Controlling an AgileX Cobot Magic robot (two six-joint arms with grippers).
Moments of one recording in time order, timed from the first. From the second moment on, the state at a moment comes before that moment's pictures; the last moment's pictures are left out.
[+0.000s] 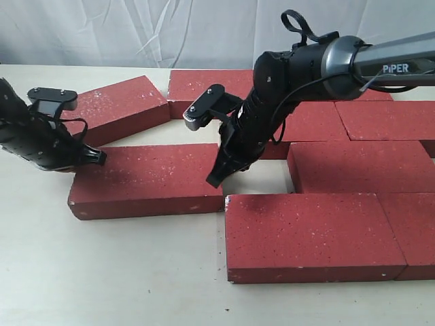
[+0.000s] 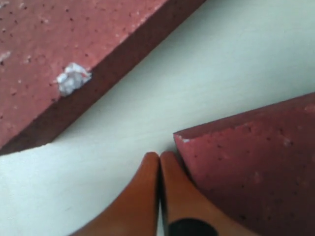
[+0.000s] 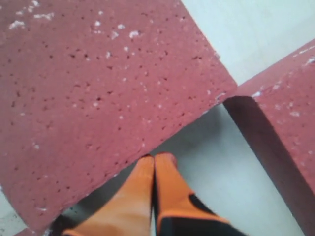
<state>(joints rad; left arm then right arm) -0.11 1.88 -0.92 -0.41 0.30 0.43 0.57 2.06 -1.36 0.24 0.66 -0.62</state>
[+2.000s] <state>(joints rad) -0.19 1.92 -0.96 -0.39 0.31 0.43 0.27 1.70 -1.14 -0.04 0.52 -0.27</state>
